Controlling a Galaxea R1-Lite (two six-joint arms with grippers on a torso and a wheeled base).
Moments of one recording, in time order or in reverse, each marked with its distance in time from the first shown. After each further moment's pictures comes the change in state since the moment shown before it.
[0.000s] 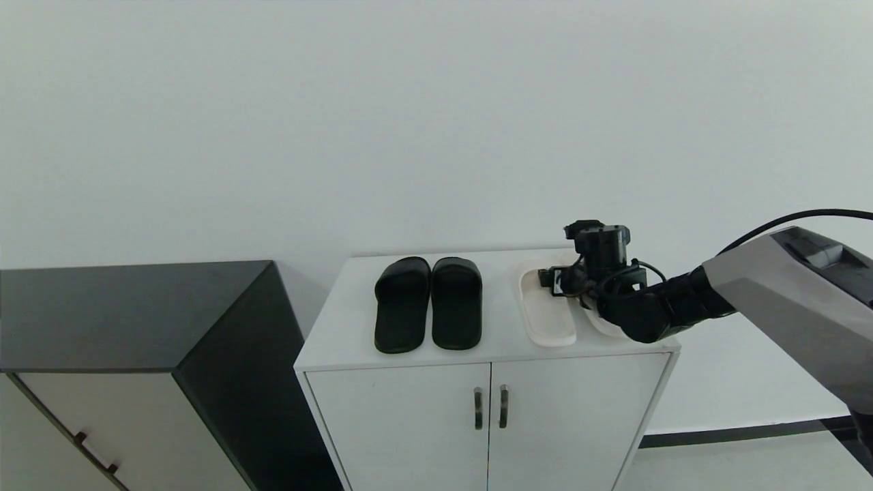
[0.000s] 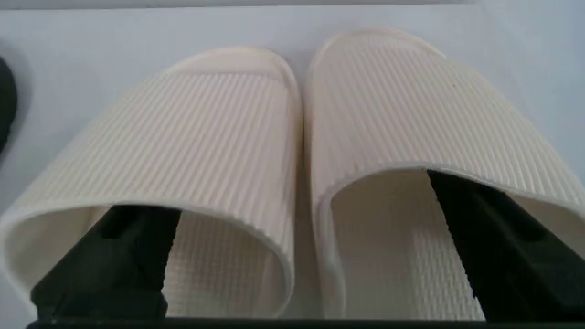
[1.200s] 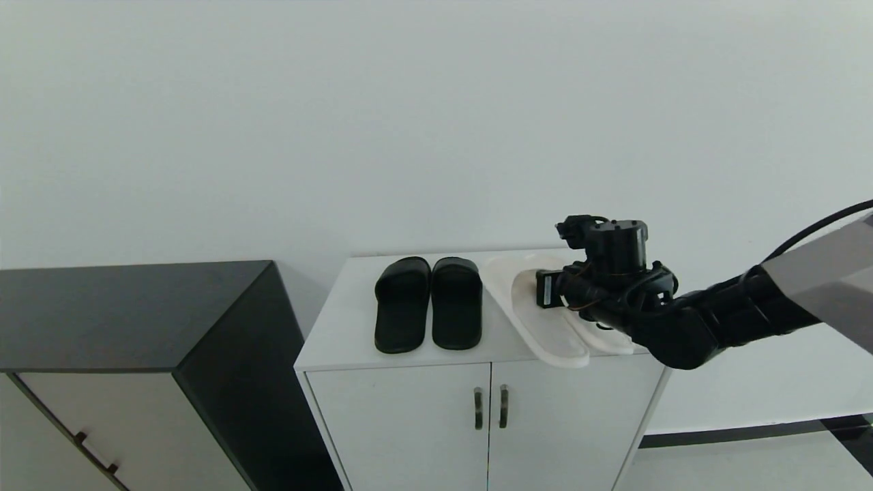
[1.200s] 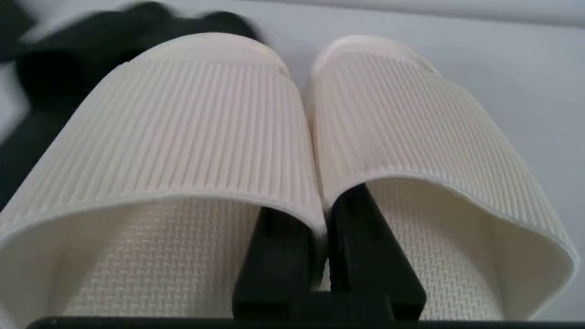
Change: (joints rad) left arm 0.000 0.000 0.000 0.000 0.000 -0.001; right arm 0.117 -0.238 0.293 -0.109 0.213 0.013
